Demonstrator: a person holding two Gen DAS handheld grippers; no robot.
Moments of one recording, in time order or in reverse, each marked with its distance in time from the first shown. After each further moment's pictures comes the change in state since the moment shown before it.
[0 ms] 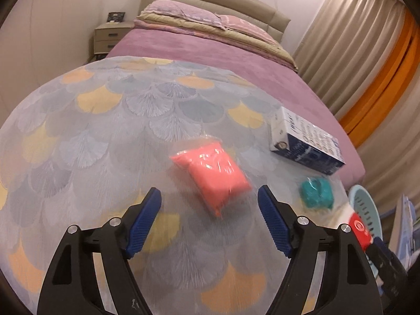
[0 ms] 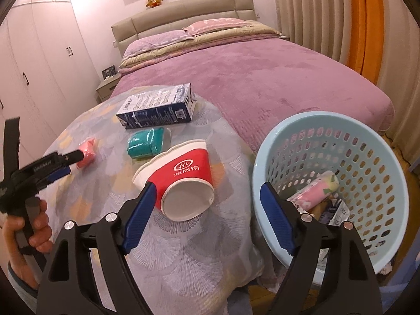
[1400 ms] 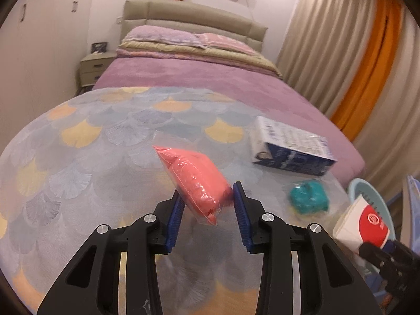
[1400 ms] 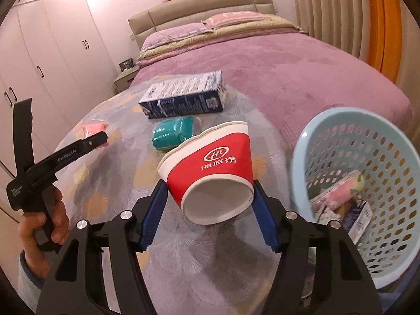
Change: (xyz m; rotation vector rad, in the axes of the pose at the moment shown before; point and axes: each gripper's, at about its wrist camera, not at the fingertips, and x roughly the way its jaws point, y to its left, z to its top) left arm -0.014 -0.026 -0.010 0.146 -0.128 -0.049; right arm 0.005 0.016 -0.002 -0.033 0.018 0.098
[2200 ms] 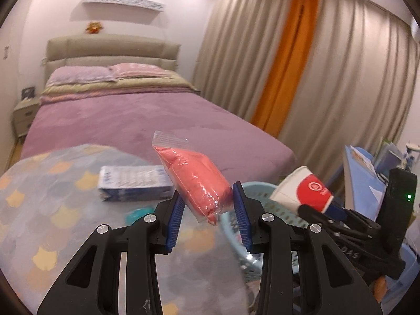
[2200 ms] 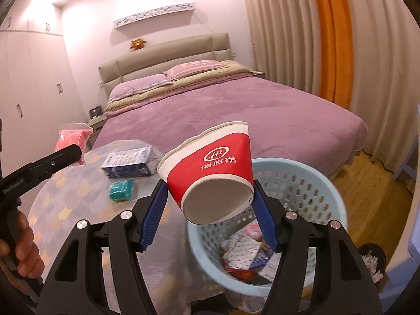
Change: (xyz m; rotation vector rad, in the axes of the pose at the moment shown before) left arm -0.072 -0.166 0.015 0.247 -0.085 -0.351; right arm -0.111 -0.084 0.016 0.083 -0.253 -0.188
